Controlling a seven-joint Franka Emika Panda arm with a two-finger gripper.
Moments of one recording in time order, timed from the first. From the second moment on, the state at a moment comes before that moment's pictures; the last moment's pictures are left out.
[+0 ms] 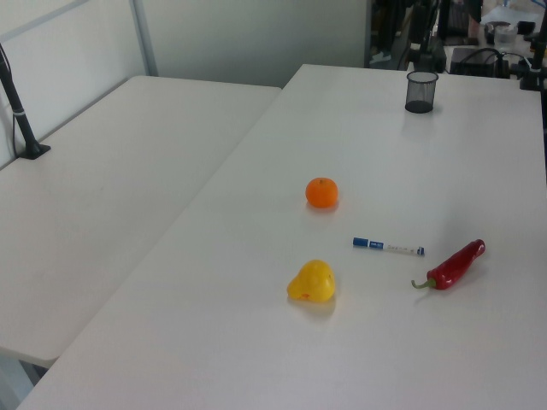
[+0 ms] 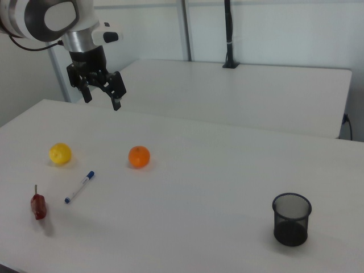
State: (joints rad) arm 0.07 -0.05 -0.06 -1.66 0.08 1.71 -0.08
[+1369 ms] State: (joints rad) arm 0.19 0.01 -0.02 -1.90 0.04 1.92 -0.05
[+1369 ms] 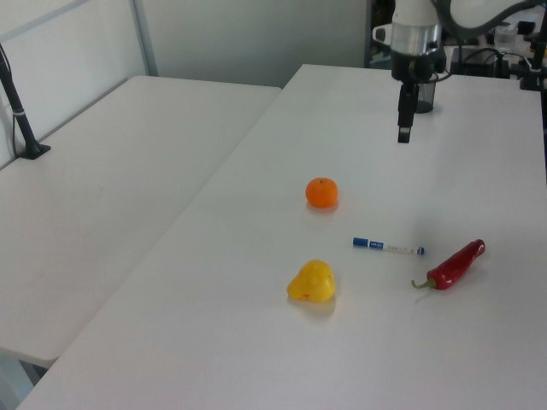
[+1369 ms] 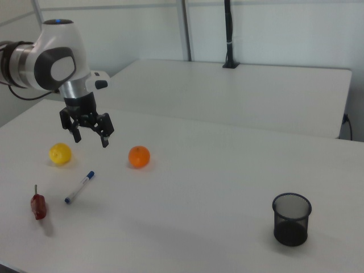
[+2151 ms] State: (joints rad) arm 0.28 0.21 0.08 -1.91 -0.04 2.08 0.15
